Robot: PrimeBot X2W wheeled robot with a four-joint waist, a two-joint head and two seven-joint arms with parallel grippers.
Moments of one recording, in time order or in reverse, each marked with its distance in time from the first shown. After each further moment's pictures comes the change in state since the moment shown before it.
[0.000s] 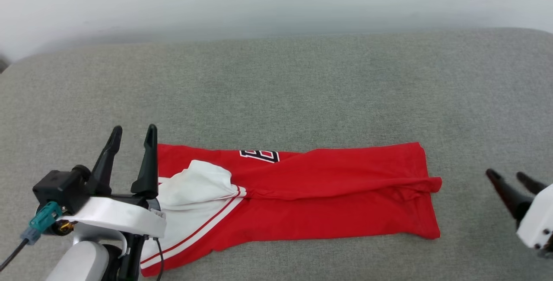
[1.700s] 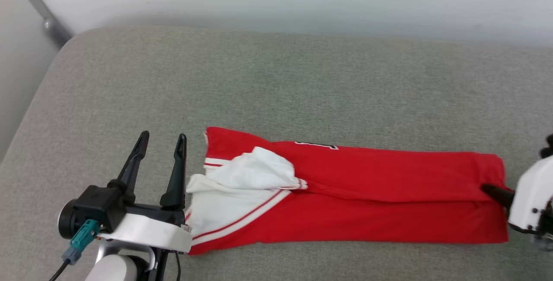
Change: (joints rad) left arm 0.050 -0.150 0.053 -0.020 0.288 -0.065 0.002; right arm -0.174 -0.056 0.036 0.288 0.067 0.000 0.211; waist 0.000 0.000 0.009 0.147
